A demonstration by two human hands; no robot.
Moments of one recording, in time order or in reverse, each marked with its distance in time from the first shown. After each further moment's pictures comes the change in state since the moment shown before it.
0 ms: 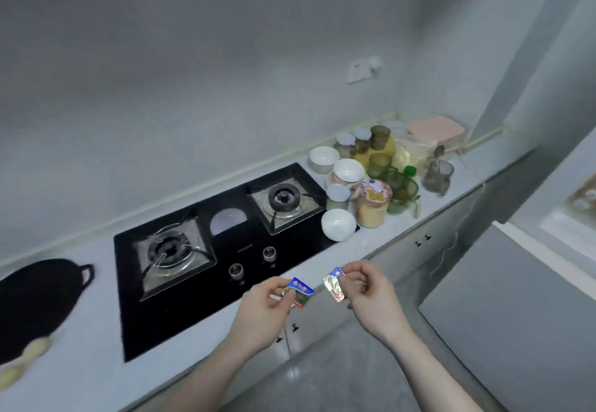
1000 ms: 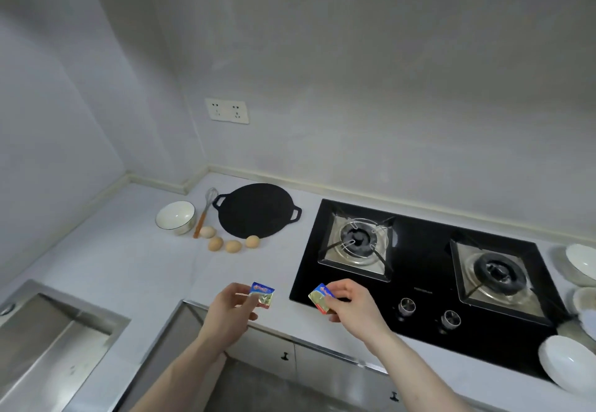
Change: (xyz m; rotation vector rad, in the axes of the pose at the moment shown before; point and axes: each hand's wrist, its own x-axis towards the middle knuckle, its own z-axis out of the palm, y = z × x) left_hand -0.164 -0.207 -0.213 -0.403 0.864 -0.560; right_hand -0.020 -0.046 0.333 -0.238 -0.921 -0.025
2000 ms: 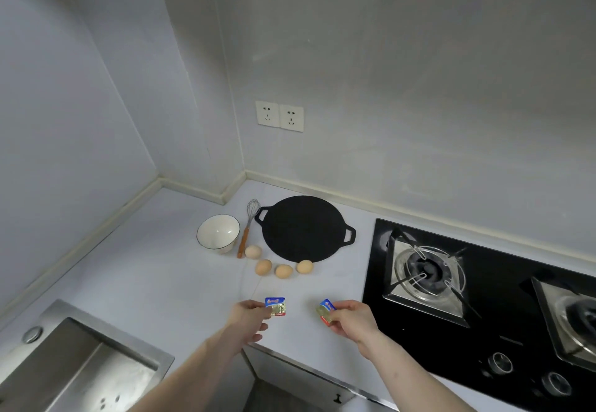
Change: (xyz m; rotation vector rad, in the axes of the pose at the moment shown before) left_hand 0.192 -0.063 -0.117 -0.114 -0.076 -0.368; right_hand 0.164 -0.006 0.182 0.122 0.076 0.357
